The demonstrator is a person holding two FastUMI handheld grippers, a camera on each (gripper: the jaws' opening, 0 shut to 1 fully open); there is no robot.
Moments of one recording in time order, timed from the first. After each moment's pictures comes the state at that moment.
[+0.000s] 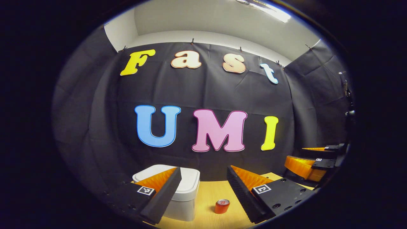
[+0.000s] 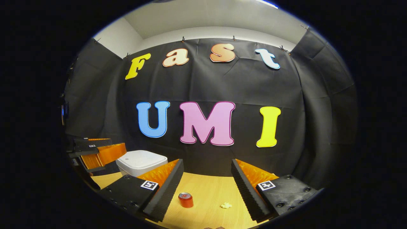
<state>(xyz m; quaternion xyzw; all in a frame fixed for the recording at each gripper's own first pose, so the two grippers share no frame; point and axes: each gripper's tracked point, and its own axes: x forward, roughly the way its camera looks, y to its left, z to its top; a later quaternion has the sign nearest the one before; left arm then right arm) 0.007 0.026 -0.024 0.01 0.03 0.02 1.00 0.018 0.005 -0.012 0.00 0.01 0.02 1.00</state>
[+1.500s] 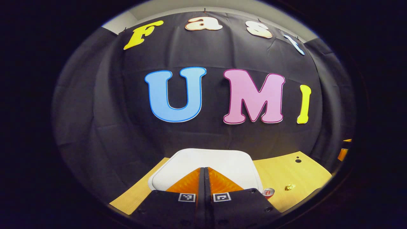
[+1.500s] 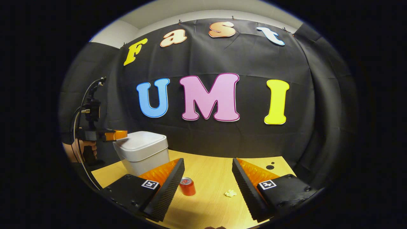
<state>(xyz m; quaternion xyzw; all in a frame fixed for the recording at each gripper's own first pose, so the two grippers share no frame) 0.099 0.161 -0.140 0.01 0.19 0.08 0.98 0.040 0.000 -0.082 0.02 0.12 0.05 0.99</state>
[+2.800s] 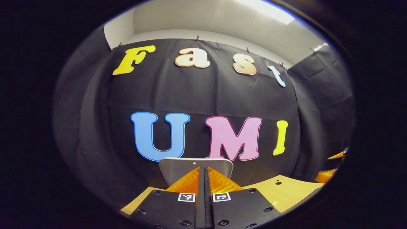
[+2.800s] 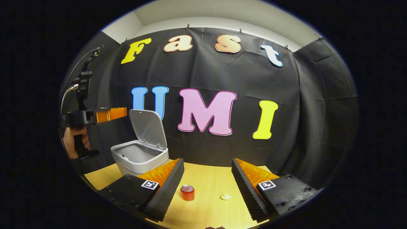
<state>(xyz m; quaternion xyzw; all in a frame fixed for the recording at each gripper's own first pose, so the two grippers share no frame) 0.092 0.133 0.025 0.00 0.00 -0.02 1.00 0.013 0.056 -0.023 -0.04 0.08 -0.04 1.00</state>
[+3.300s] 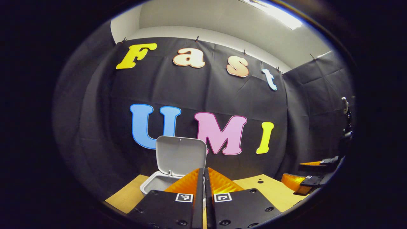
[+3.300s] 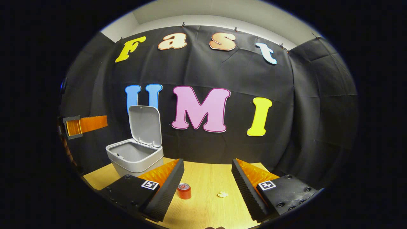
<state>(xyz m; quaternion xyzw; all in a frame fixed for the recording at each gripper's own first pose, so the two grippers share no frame) 0.021 0.082 0.001 -0.03 0.05 -0.05 1.00 0.014 0.042 -0.033 -0.04 0.10 -0.07 0.99</state>
